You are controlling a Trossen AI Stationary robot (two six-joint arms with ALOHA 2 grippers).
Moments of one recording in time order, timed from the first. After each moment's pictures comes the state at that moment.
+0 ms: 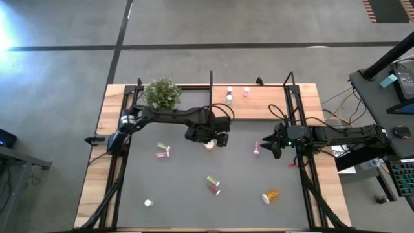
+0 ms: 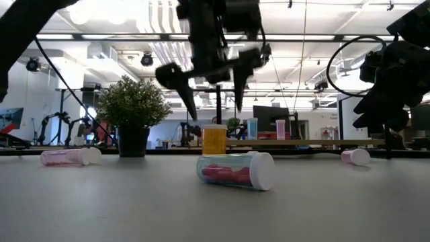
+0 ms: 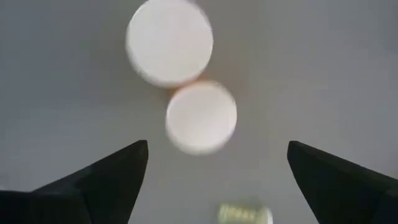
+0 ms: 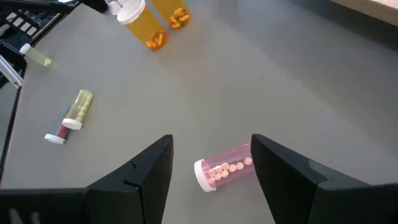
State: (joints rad) left arm 0.06 2.06 1.85 -1.13 0.08 -1.25; right arm 0.00 0.35 0.14 -0.38 0.05 0.65
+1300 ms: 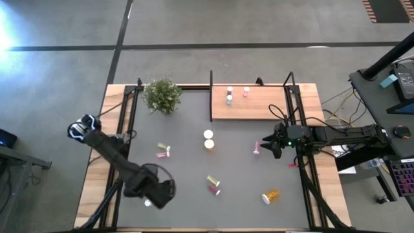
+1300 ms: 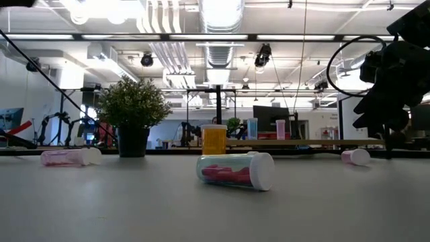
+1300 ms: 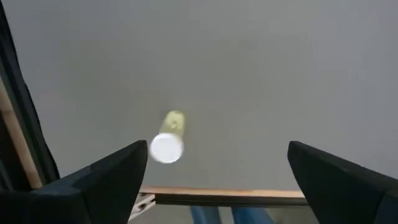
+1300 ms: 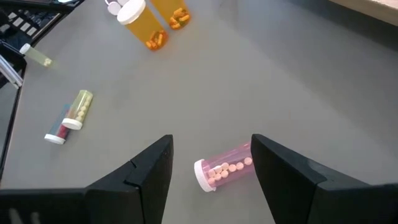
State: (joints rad) left arm -0.72 1.58 1.31 -1.16 0.07 -2.34; right arm 0.00 0.36 0.14 -0.39 0.05 0.65
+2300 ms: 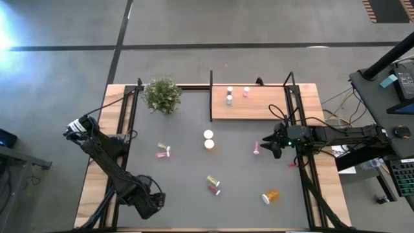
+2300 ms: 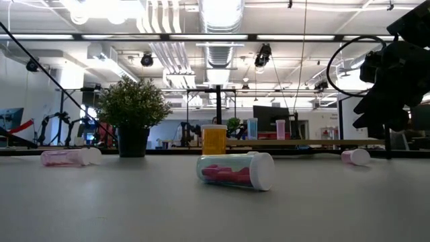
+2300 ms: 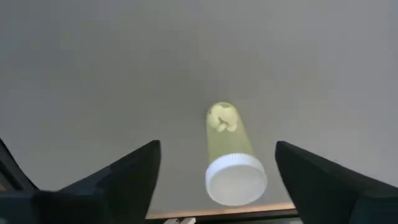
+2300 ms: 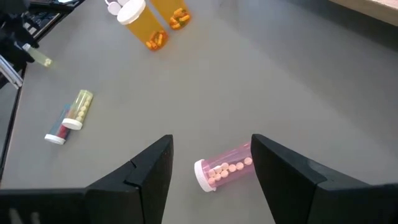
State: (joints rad) left arm -0.88 1.57 0.98 -0.75 0.13 -2.38; right arm 0.00 0.36 0.14 -0.38 0.05 0.65
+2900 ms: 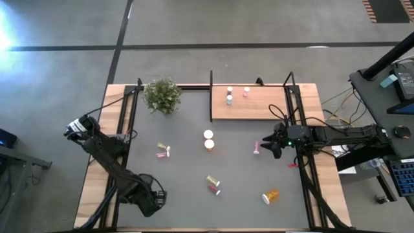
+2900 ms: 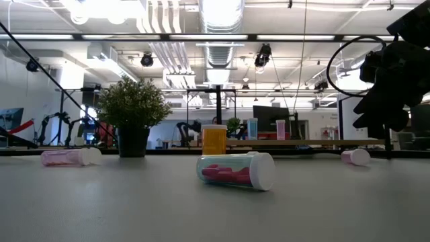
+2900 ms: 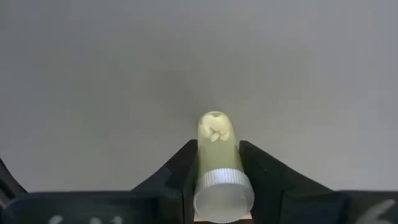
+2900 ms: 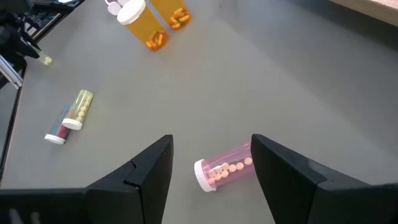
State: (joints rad) left arm -0.85 1.57 0.97 -0.74 0.13 -2.38; right arm 0.00 0.36 0.14 -0.38 0.05 0.65
